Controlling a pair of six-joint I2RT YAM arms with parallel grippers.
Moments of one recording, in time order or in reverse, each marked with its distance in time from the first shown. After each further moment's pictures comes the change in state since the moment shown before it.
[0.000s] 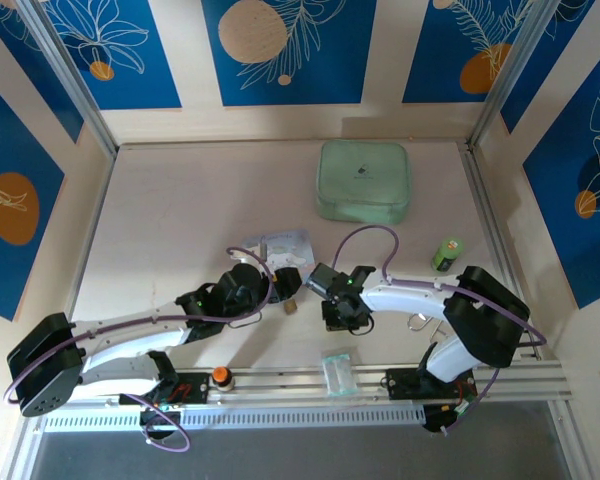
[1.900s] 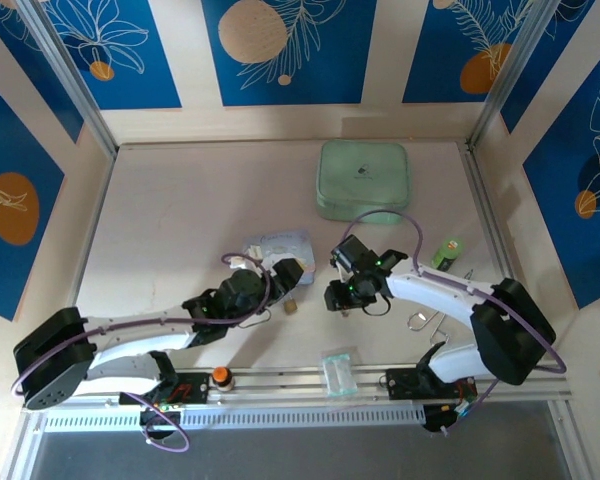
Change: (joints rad) left arm -0.042 0.053 -0.055 0.232 -0.043 -0.357; right arm -0.233 -0.131 -0.011 0.076 -0.182 -0.380
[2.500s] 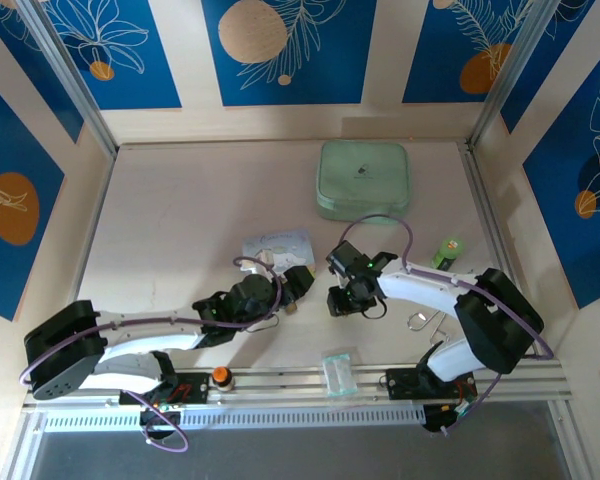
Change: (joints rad) left arm -0.061 0.059 0.031 0.018 -0.025 0.038; right arm 0.044 0.076 -0.014 0.004 0.053 -0.013
